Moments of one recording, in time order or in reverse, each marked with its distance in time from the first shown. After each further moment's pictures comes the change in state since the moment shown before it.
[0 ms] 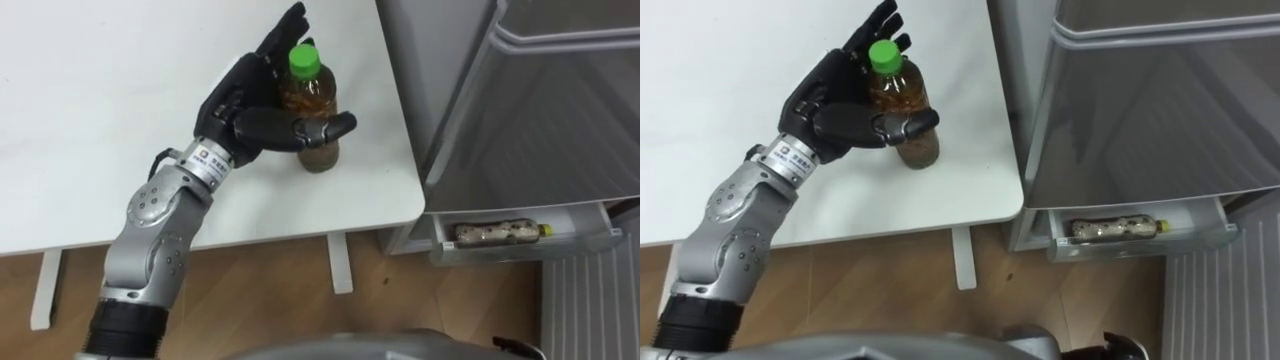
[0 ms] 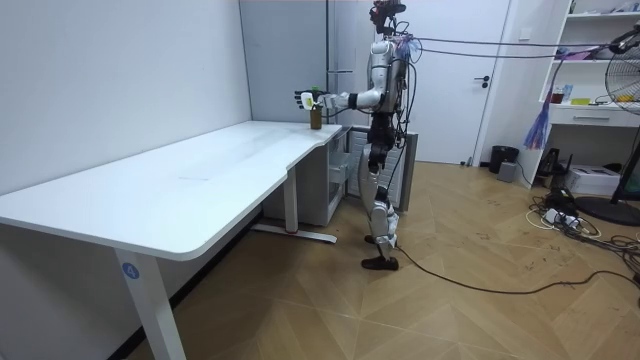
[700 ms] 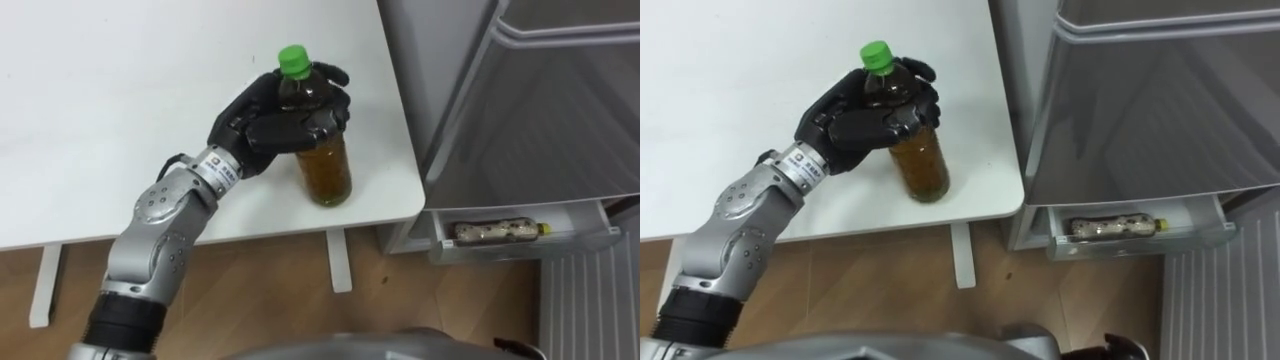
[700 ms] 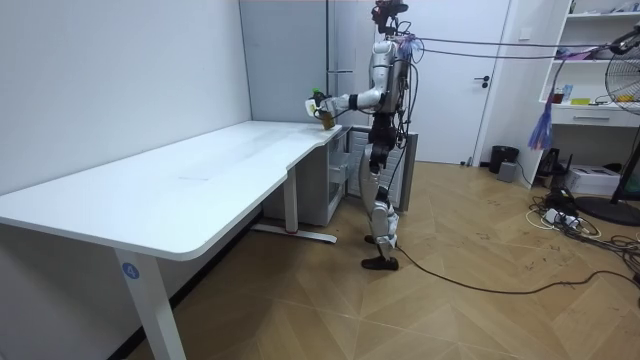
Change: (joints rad) left arm -0.025 0.045 -0.062 0.048 0.012 0.053 -0.041; right arm 0.012 -0.003 0.002 -0.024 0.000 0.021 -0.009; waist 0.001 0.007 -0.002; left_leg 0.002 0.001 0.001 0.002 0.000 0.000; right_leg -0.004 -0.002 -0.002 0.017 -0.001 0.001
